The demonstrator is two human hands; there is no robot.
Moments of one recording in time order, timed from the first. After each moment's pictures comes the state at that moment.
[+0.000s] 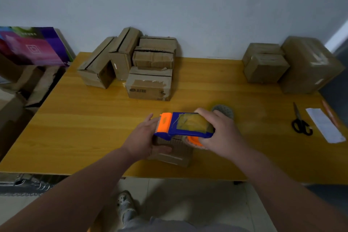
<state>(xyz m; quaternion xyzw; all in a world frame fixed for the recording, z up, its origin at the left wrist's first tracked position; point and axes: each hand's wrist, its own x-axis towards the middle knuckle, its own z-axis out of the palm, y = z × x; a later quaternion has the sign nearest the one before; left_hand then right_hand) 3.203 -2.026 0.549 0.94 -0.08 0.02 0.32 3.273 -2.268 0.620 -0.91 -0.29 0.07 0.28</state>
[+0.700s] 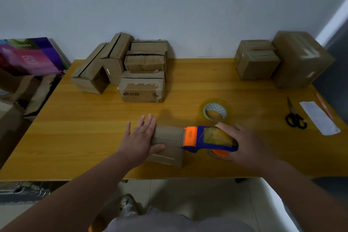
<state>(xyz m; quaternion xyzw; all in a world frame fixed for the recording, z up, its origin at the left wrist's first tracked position) 3.192 -2.055 0.578 0.99 0.05 -0.13 0.06 3.281 -2.359 0.593 -0.93 -0.26 0.14 0.21</state>
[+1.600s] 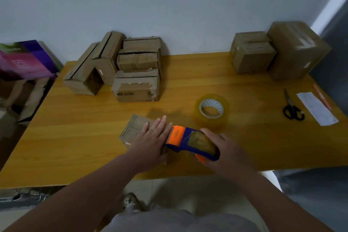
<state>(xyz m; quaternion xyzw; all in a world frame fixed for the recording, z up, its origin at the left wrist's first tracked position) 3.202 -2.083 0.571 0.99 -0.10 -0.12 0.00 3.241 -2.331 0.579 -0.93 -0.21 0.13 0.26</state>
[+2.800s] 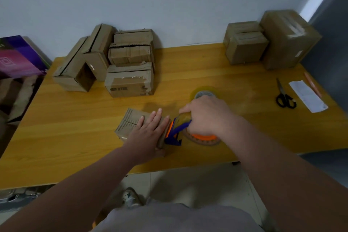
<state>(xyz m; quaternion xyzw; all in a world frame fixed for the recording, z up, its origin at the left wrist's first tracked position) 3.204 -2.083 0.574 0.99 -0.11 -0.13 0.00 3.277 -2.266 0.680 -0.94 -0.30 0.18 0.01</state>
